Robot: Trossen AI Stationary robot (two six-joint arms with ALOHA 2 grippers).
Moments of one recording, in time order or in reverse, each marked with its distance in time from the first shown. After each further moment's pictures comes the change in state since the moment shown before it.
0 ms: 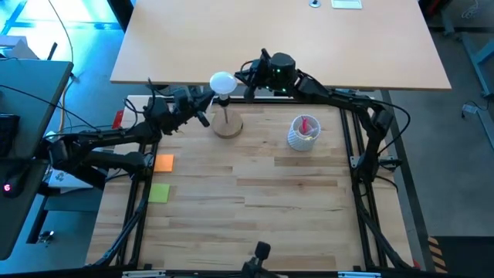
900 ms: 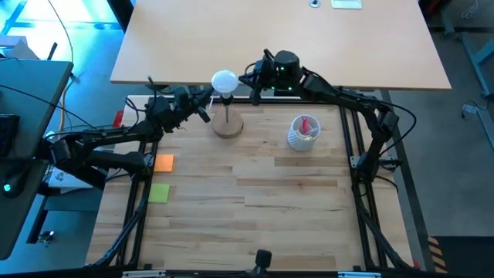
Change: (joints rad) left arm 0.045 0.040 0.000 0.036 -0.008 -0.014; right arm 0.004 -0.056 0.000 -0.137 -0.081 -0.021
